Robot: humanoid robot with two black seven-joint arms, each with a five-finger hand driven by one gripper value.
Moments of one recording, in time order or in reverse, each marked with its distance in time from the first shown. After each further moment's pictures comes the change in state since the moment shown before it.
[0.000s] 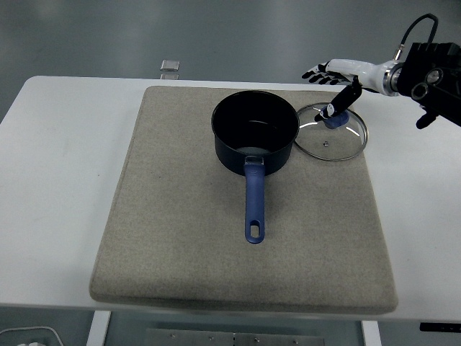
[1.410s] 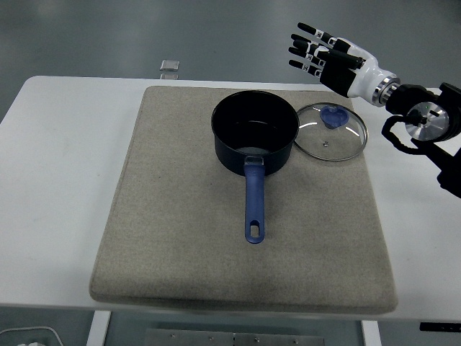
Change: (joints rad) left arm 0.000 0.000 0.000 -0.001 0.000 0.000 0.000; right arm -0.266 0.057 0.424 -0.032 0.856 0.060 0.002
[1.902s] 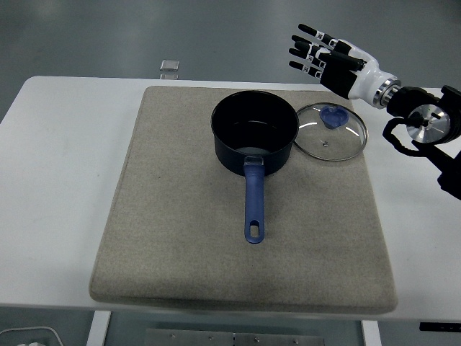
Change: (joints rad) left arm 0.000 0.000 0.000 0.000 0.000 0.000 0.000; right arm -0.007 -0.001 0.007 0.001 -0.001 0.002 0.001
